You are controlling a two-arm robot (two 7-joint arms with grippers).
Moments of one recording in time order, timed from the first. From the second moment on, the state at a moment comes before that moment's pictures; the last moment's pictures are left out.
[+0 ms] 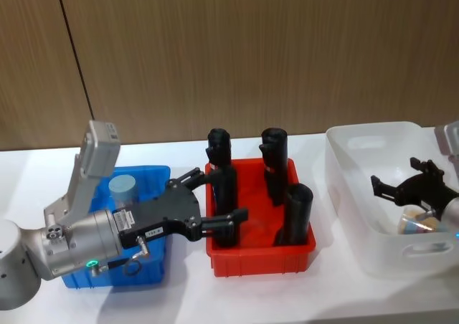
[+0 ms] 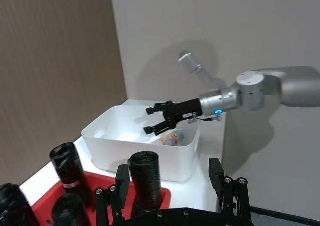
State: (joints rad) left arm -0.44 0.42 0.34 -1.39 -0.48 0.07 -0.94; right arm 0.44 0.38 -0.20 -1.13 0.17 0.09 0.29
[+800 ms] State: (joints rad) left arm -0.37 0.41 0.38 -1.47 -0.38 0.05 -0.63; right arm 0.21 0.36 -0.21 -1.44 0.23 0.06 0.18
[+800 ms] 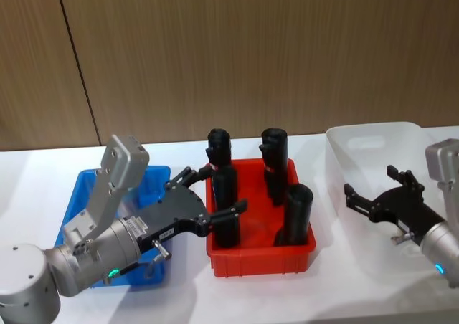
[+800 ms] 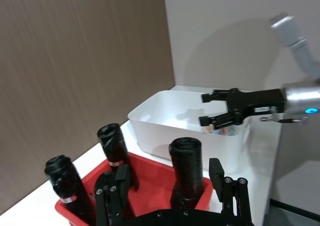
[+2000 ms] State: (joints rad) left arm -0.27 0.39 0.44 -1.59 -0.24 0.02 -0.16; right arm -0.01 0.34 -0.23 -1.77 0.29 0.03 0.07
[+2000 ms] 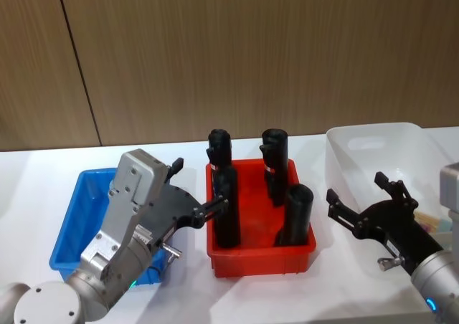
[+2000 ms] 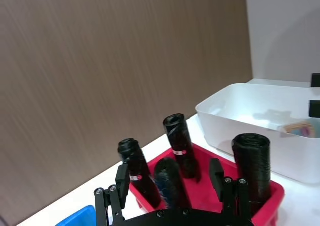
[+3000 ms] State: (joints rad) left arm -0.24 0.38 0.45 -1.63 -0.20 0.01 -0.01; right arm -0.01 0.34 -0.23 -1.77 0.29 0.03 0.07
